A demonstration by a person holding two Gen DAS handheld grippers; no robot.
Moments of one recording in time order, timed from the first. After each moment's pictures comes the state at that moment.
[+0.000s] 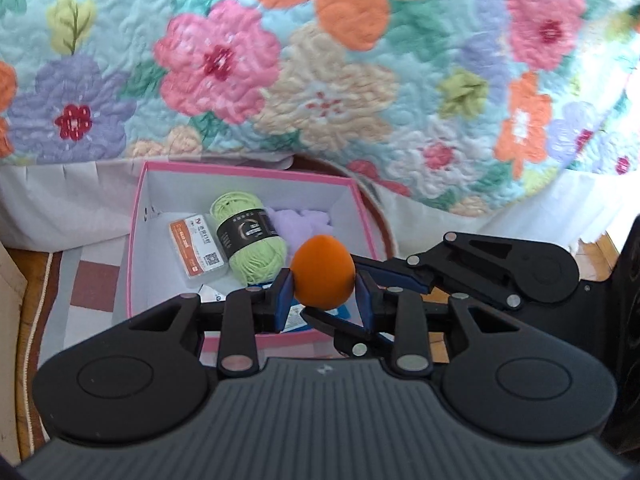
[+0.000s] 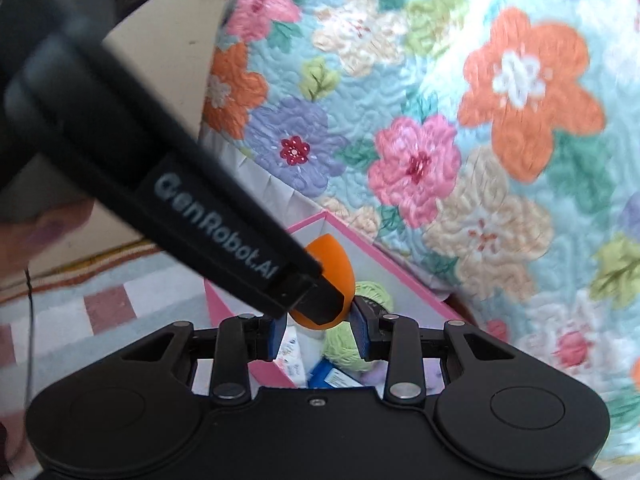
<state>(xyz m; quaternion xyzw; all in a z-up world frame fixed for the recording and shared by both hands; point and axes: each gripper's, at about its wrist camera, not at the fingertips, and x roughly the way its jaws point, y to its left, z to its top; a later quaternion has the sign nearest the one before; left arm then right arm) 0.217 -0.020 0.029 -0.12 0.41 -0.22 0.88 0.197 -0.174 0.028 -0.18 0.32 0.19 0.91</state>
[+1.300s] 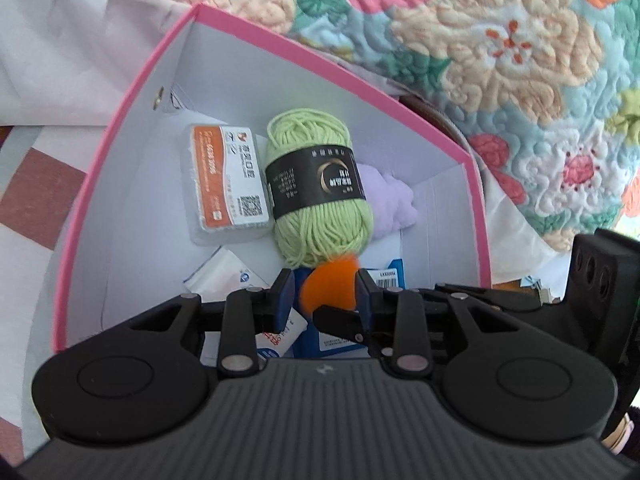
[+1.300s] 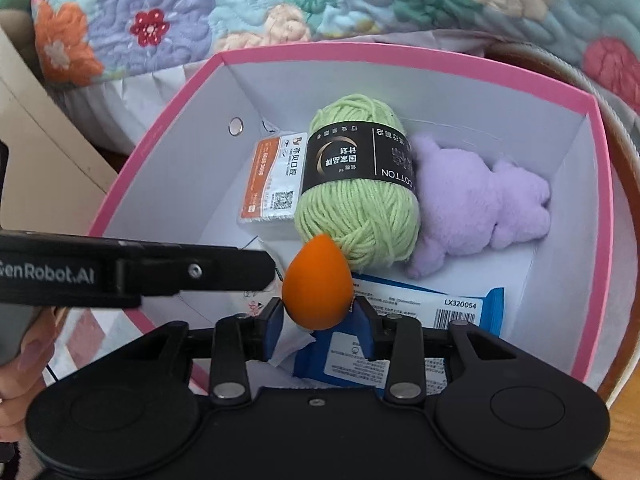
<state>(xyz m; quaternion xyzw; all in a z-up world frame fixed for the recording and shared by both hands) 0.300 0.002 -0.121 -0.25 0.47 -0.18 0.83 0.309 -0.241 -0.114 0.06 0.50 0.16 0.85</state>
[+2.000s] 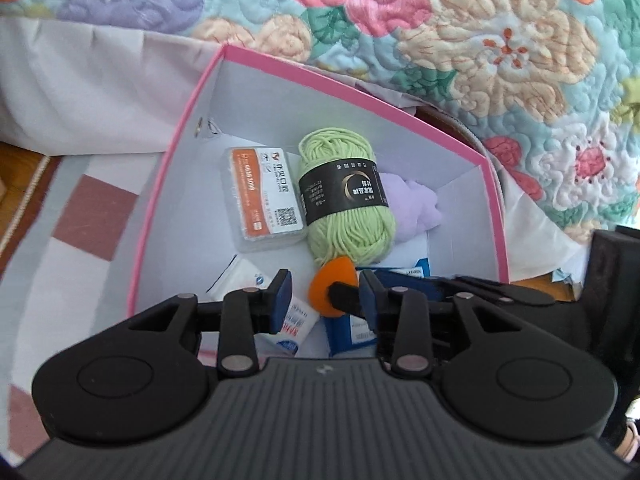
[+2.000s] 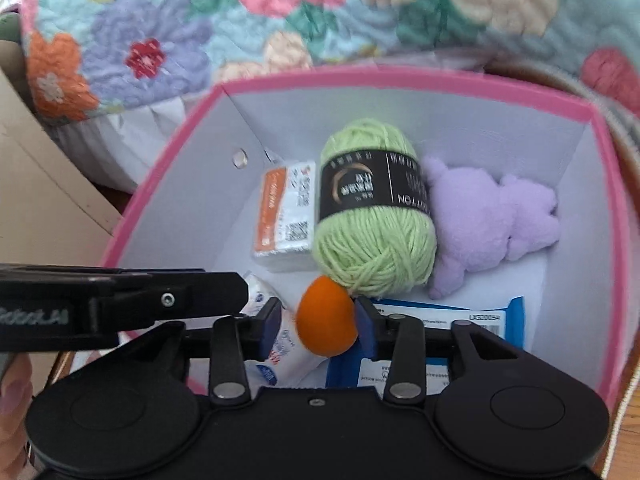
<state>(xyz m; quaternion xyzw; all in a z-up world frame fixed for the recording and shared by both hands) 0.279 0.005 -0.092 -0.20 0.47 -0.13 0.85 0.295 -0.224 -0.100 0.08 0.46 0.14 0.88</state>
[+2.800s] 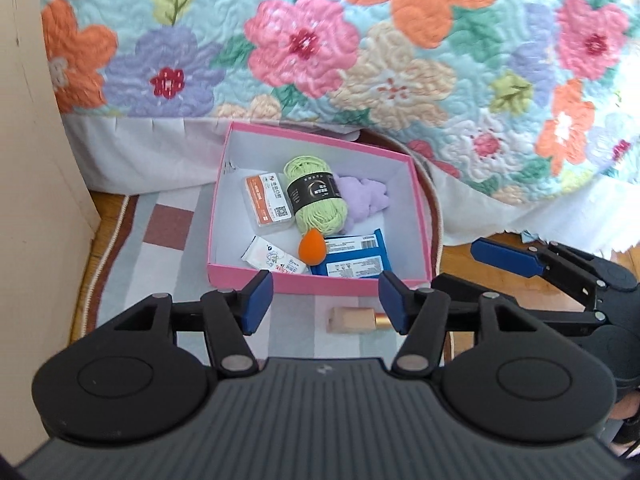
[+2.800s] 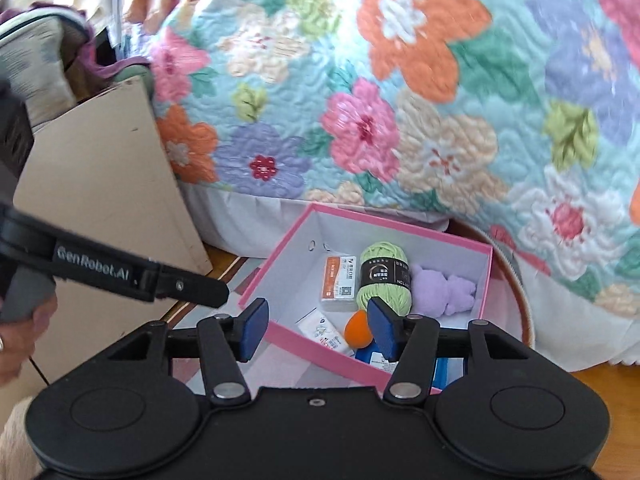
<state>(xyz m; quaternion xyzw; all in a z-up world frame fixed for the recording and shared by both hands) 0.159 0.022 0.067 -0.12 0.46 -0.13 0.87 0.148 -0.208 0.078 0.00 0.35 0.14 0.93</state>
